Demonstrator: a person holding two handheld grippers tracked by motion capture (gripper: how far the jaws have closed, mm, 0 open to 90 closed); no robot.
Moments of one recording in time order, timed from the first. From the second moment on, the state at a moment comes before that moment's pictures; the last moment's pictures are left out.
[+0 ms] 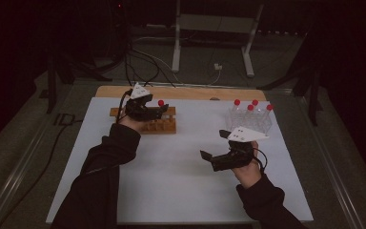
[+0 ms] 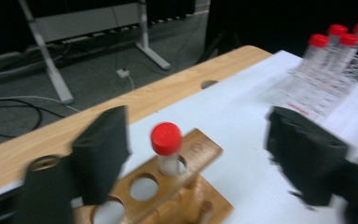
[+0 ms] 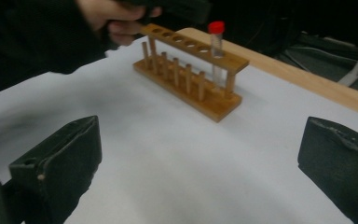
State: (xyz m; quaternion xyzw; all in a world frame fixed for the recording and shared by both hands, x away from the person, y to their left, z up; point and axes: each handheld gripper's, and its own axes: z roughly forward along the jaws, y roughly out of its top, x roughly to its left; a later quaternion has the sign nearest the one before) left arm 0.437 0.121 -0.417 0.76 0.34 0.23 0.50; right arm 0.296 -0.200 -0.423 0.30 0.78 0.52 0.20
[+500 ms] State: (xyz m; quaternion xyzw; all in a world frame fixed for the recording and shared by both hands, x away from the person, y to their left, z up) left arm 0.394 0.144 -0.415 0.77 0.30 0.16 0.53; right arm 0.314 -0.239 -0.406 0.33 0.75 0.52 0.24
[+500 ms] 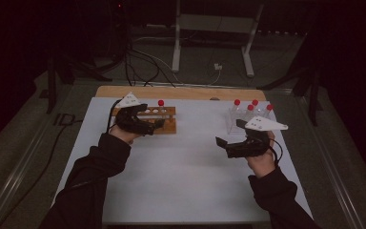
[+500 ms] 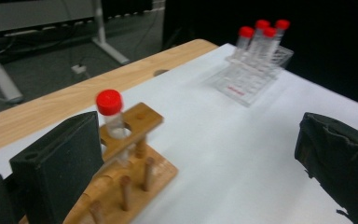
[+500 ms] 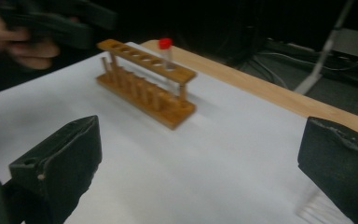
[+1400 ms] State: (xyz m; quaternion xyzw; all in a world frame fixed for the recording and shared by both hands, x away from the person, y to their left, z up) left arm 0.310 0.164 -0.457 0.78 0.26 0.11 0.55; right arm 0.359 -0.326 -0.405 0.42 0.71 0.48 0.32
